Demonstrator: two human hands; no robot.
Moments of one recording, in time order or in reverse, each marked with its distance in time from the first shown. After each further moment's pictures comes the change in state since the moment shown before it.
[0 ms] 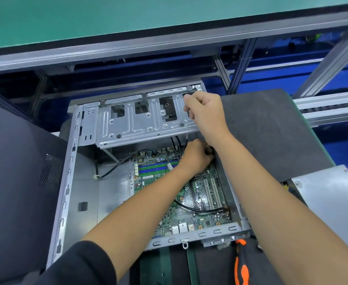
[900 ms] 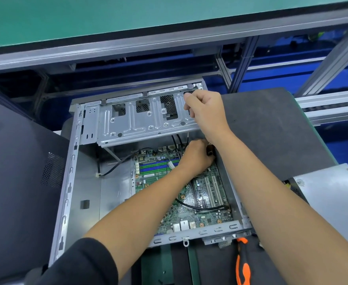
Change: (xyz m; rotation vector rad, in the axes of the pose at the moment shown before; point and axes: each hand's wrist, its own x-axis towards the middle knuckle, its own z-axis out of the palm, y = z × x) left_hand 0.001 -0.010 0.005 0.109 0.039 0.138; right_hand -0.002 -0.004 0.000 -0.046 -0.010 -0.023
